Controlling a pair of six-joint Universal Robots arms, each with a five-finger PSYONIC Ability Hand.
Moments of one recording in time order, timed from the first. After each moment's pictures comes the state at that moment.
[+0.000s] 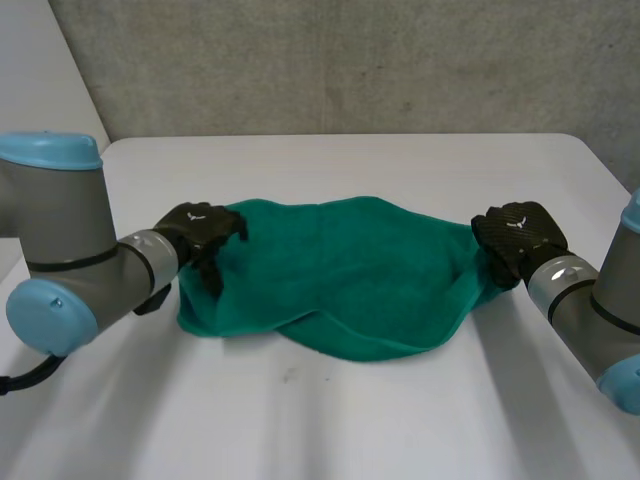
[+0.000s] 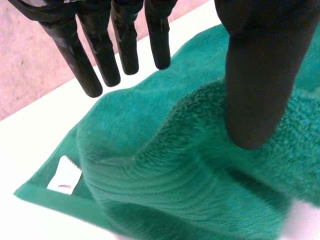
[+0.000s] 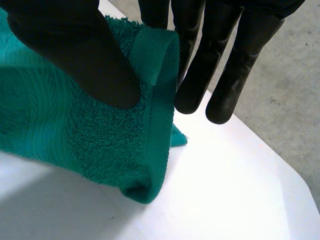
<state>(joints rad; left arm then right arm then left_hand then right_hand) 4.35 -2.10 -1.31 2.97 -1.40 3.44 1.82 -1.19 1.66 -0.20 1.43 2.68 0.44 0.45 0.46 0.45 0.28 0.96 1.17 1.18 1.19 0.99</state>
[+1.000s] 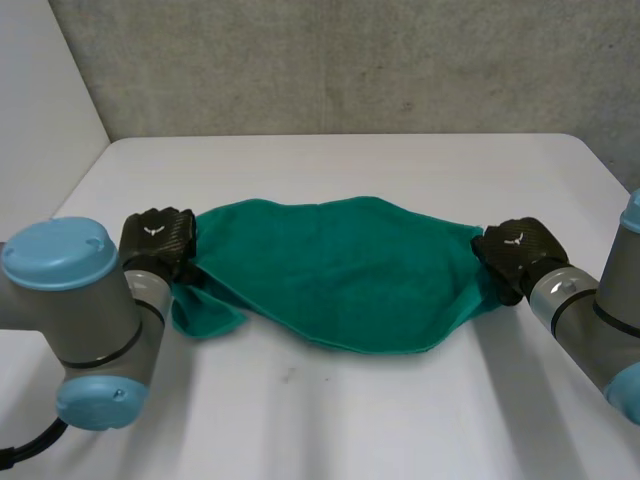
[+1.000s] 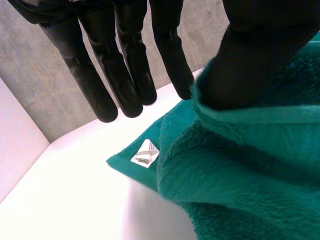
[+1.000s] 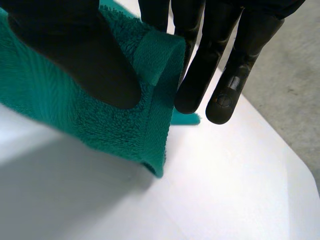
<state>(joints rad) 4.29 -2.00 -1.68 3.50 -1.79 3.28 1.83 -1.20 1.67 -0.10 1.45 2.56 0.98 0.97 0.97 0.97 0.79 0.96 1.17 1.18 1.19 0.99</state>
